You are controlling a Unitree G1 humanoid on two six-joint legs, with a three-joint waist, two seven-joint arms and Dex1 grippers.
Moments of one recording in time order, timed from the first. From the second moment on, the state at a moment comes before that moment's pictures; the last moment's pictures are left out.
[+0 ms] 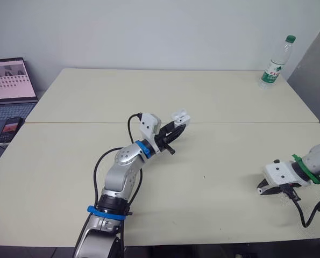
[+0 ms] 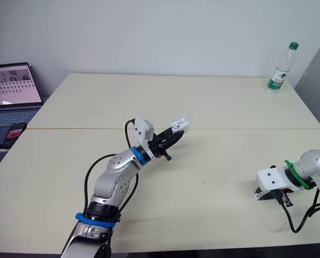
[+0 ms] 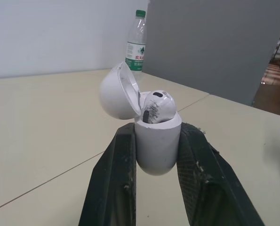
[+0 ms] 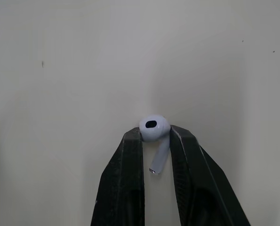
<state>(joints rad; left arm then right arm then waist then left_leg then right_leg) -0.45 0.14 -0.07 0.07 -0.33 0.21 -0.66 -0.40 -1.14 0.30 0.31 -0.02 -0.30 1.52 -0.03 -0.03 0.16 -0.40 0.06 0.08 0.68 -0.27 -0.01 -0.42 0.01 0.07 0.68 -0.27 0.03</state>
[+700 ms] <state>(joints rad) -0.45 0.13 -0.08 0.05 -0.33 0.21 -0.65 -0.23 -1.25 0.25 -0.13 -0.21 0.25 1.43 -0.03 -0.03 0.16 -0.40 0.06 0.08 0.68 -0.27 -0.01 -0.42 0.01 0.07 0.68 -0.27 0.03</state>
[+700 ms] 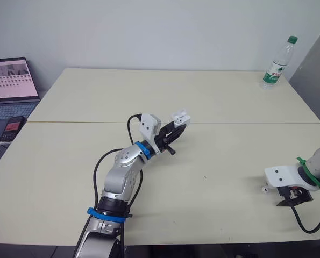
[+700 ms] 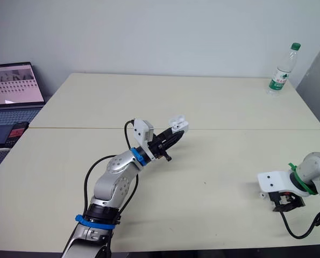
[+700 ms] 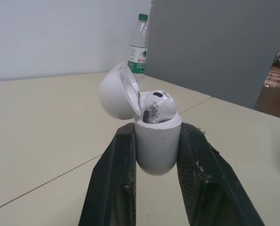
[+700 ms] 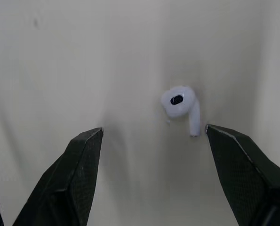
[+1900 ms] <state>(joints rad) -0.44 0.13 -0.08 0.05 -0.33 0.22 -0.64 -0.35 -1.16 0.34 -0.23 -0.33 0.41 1.46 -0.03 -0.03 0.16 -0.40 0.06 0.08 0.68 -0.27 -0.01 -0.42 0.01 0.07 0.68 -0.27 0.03</state>
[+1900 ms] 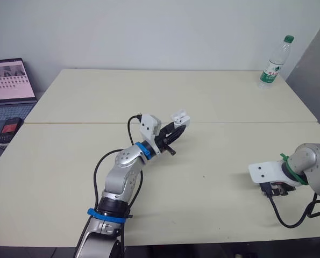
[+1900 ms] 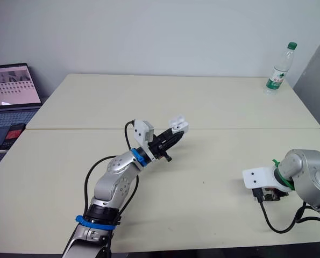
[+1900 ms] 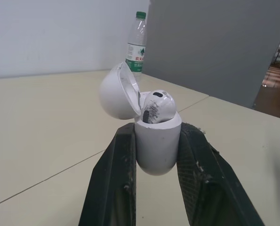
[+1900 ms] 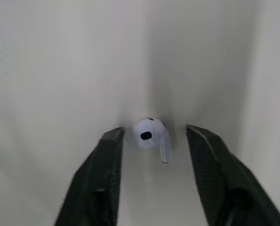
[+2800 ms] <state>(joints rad) -0.44 0.14 -0.06 0.04 -0.34 0.24 -0.62 -0.41 -0.90 0.19 -0.19 -0.15 0.45 1.24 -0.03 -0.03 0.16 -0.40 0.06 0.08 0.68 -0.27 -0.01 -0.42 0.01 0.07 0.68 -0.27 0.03</state>
